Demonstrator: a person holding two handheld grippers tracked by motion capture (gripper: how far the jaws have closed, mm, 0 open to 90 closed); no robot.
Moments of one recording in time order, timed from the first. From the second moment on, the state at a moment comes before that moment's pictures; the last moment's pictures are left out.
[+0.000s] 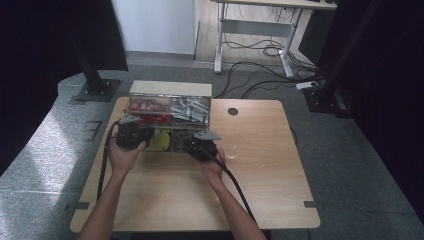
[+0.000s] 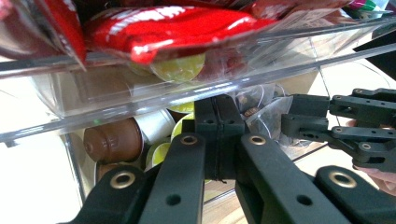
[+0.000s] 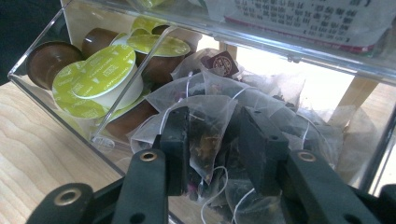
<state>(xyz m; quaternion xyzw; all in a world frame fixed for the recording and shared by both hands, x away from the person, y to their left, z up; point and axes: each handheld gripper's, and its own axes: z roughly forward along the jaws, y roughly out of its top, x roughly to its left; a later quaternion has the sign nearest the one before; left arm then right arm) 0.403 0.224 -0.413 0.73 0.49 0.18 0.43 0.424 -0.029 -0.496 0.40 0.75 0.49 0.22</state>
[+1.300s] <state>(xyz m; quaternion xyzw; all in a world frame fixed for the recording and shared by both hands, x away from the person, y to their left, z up) 0.403 0.223 -0.414 0.73 0.50 0.18 0.43 0.406 -0.041 -0.481 0.37 0.74 0.50 0.24</state>
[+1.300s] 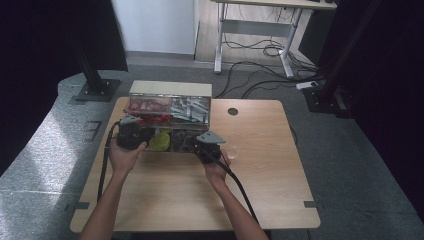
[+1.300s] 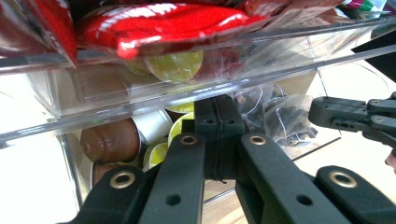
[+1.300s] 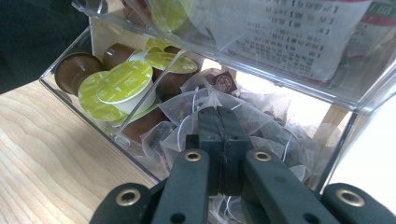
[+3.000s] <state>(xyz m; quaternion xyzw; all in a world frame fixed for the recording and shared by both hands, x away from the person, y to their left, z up) 0.403 0.222 -0.415 0.73 0.50 0.18 0.43 0.388 -0.077 -0.465 0.37 0.72 0.52 0.27</state>
